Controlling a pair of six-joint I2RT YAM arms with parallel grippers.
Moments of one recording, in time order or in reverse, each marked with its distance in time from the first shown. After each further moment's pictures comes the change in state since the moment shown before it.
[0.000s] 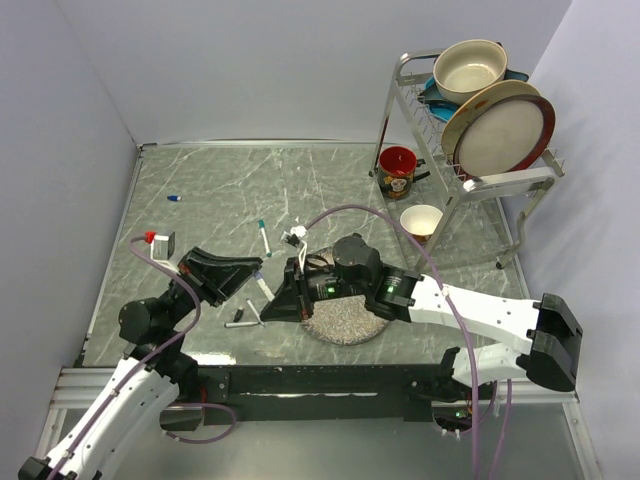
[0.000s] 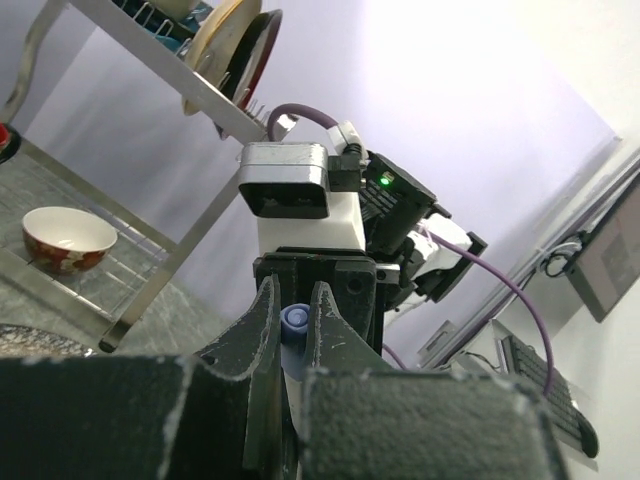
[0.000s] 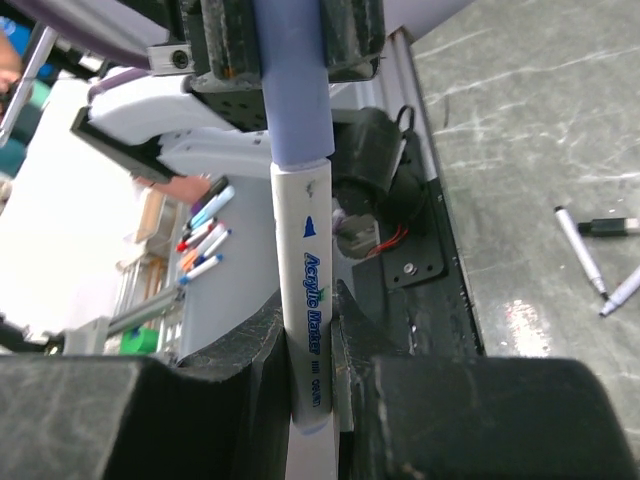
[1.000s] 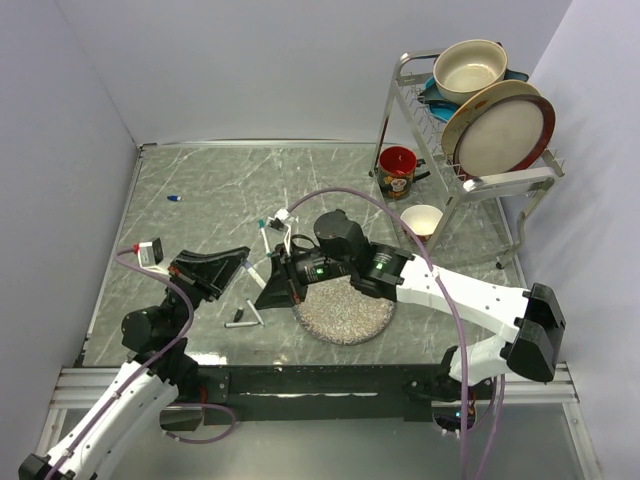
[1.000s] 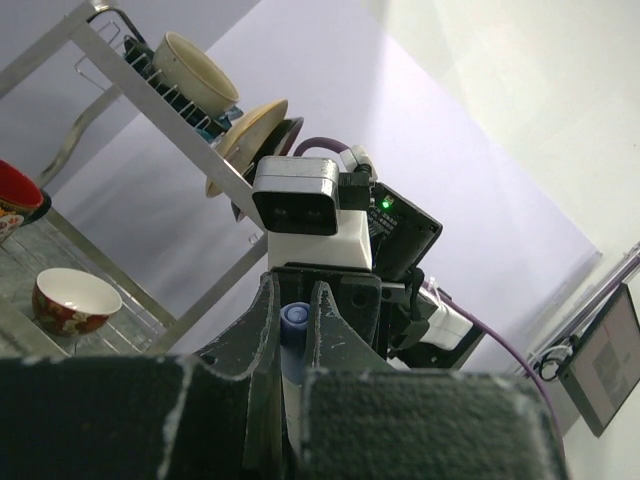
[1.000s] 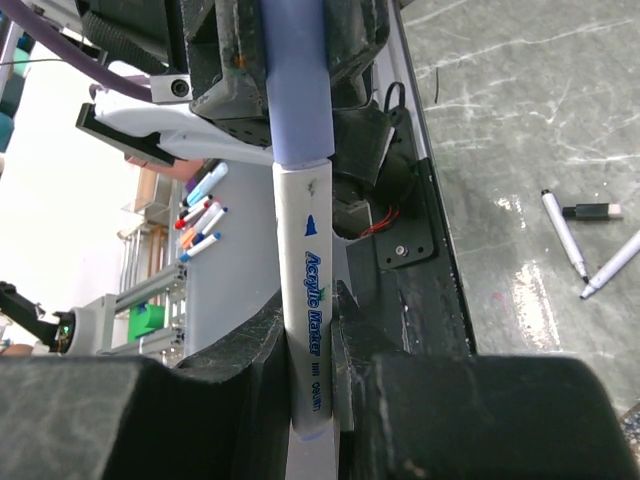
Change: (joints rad) left arm -0.052 -0.055 -0.094 0.077 -0.265 -0.065; right arm -0.049 0.119 0.233 -0.251 -0.080 -0.061
